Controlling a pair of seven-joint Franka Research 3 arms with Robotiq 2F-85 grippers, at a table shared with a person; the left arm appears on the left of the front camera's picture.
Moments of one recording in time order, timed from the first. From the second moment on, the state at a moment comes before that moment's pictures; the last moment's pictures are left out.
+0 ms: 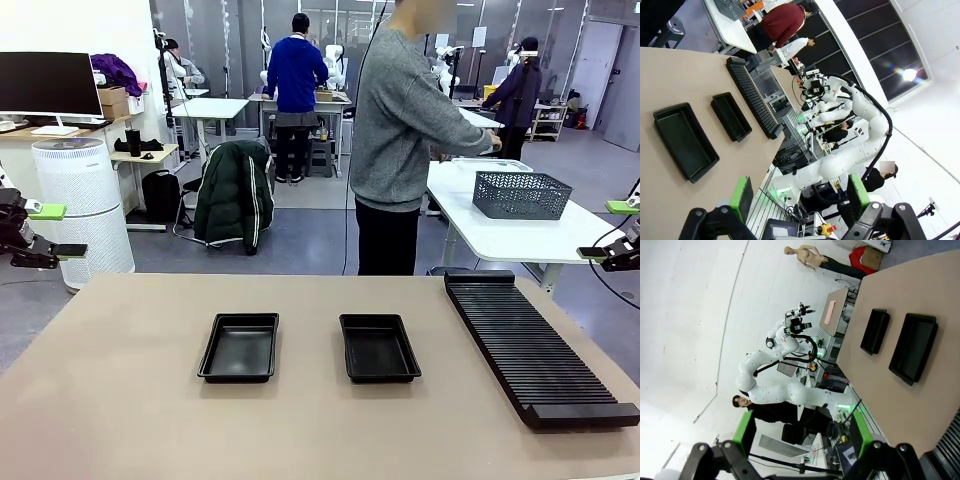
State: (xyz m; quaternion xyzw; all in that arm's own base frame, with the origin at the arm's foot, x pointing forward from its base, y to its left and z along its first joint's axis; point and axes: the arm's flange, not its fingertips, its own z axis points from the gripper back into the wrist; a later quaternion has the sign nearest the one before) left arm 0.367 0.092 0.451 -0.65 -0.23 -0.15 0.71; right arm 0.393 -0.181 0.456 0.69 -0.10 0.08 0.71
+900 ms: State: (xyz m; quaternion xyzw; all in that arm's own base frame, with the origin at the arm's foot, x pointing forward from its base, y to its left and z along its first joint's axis) left arm 0.367 0.092 0.451 -0.65 -0.23 -0.15 0.71; right arm 0.393 -0.181 0.456 0.69 -0.10 0.08 0.71
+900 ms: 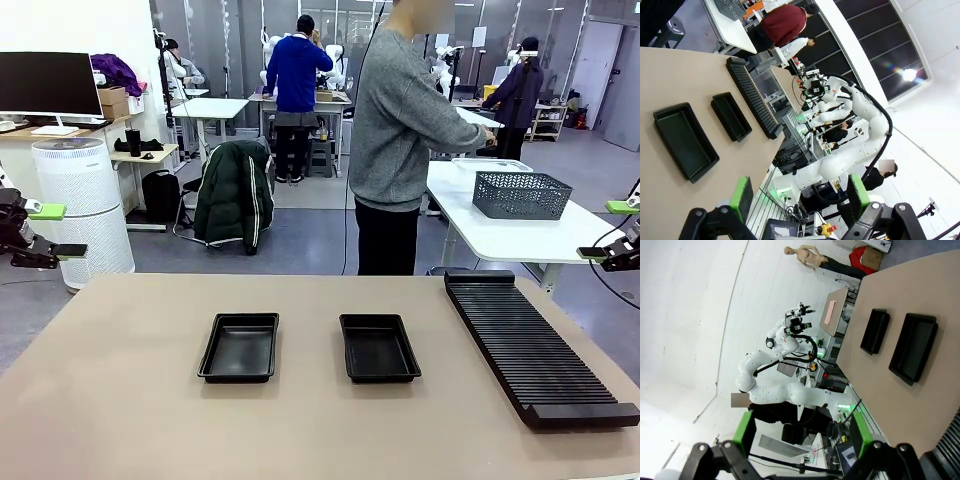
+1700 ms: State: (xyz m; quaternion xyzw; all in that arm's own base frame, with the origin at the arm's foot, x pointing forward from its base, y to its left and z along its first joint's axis) left arm 0.367 0.092 0.451 -0.65 -0.23 -0.15 0.71; right arm 0.393 -0.181 0.456 0.69 -0.10 0.08 0.71
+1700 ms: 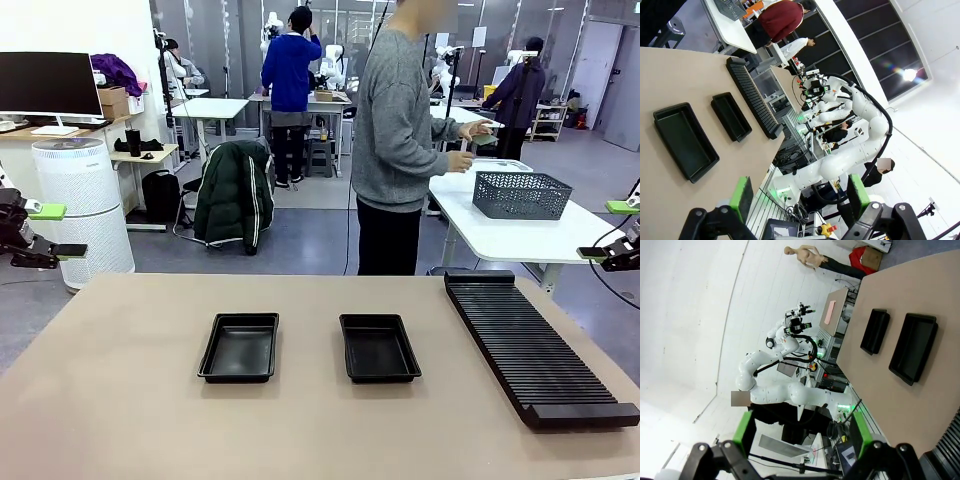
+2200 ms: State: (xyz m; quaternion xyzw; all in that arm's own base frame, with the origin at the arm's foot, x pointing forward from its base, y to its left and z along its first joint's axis) left arm 0.367 0.092 0.451 -0.65 -0.23 -0.15 0.71; right arm 0.393 -0.181 0.456 0.69 -0.10 0.08 0.71
